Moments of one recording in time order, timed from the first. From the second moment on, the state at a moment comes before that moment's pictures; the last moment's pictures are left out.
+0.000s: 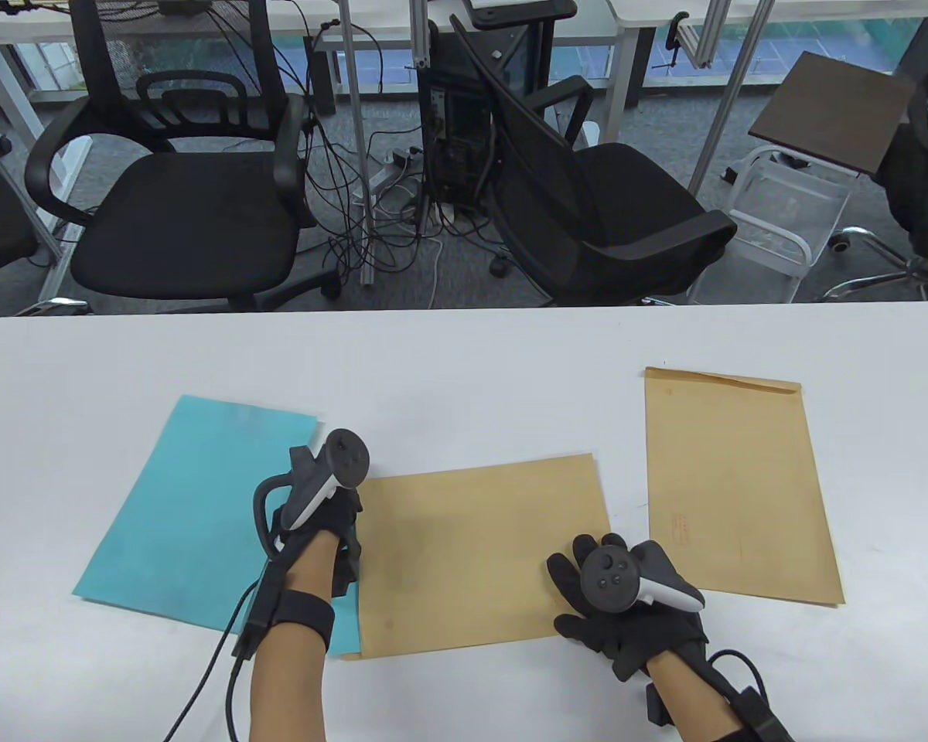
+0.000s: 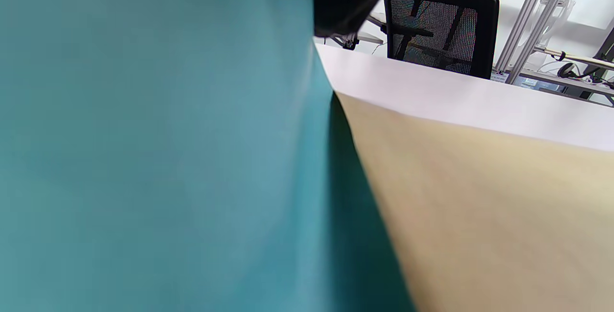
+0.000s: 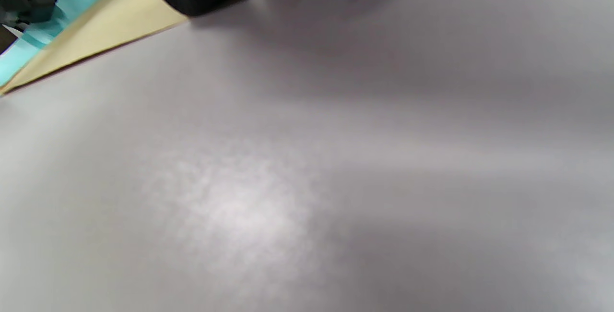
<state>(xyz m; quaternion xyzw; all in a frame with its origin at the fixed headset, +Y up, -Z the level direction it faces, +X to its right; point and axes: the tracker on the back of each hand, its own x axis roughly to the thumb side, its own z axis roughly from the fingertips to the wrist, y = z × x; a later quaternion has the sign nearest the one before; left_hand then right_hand) -0.193 -0.745 -0.378 -0.09 0.06 0.08 0.99 0.168 -0.806 -0.266 0.22 0.32 0.91 0.15</state>
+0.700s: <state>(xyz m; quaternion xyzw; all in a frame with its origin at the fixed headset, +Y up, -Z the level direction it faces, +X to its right) -0.174 -0.756 -0.384 -0.15 0.05 -0.02 0.99 0.171 -0.808 -0.265 0.23 0.32 0.91 0.16</state>
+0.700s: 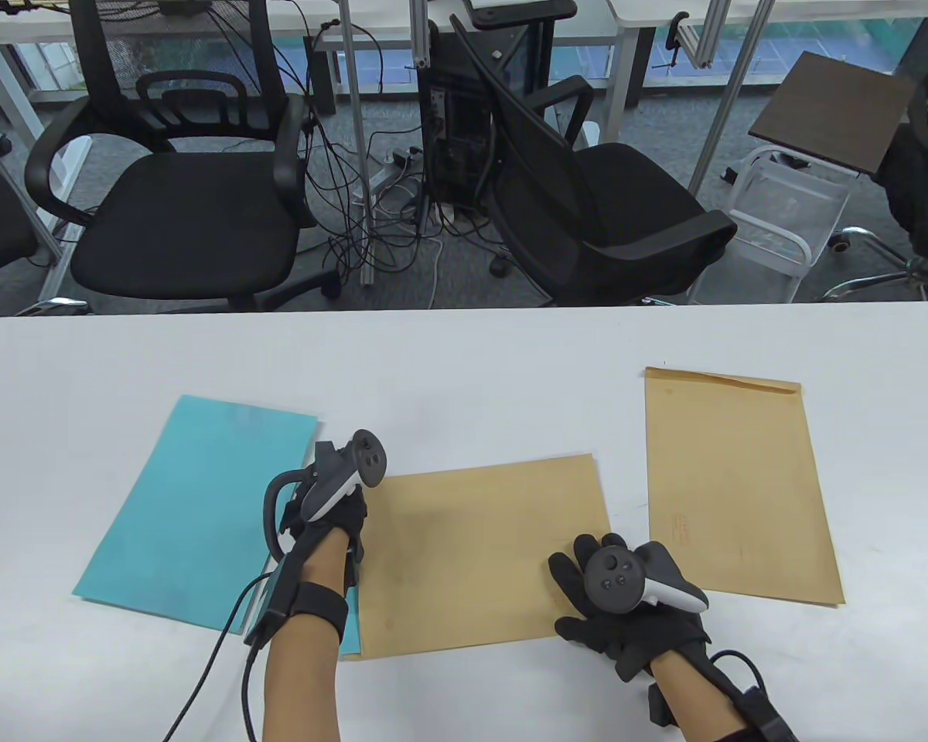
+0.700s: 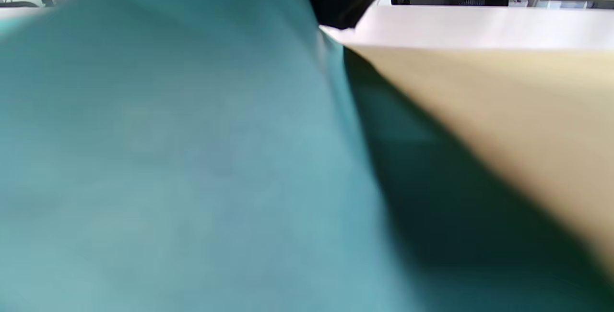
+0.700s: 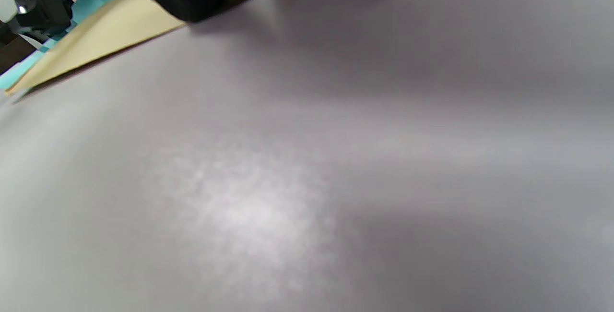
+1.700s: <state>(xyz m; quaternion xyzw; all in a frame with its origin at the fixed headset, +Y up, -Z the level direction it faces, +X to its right) -0.194 -0.742 -0.301 -0.28 0.04 -0.11 0.95 0.172 -0.808 -0.264 0.23 0.31 0.91 0.16</state>
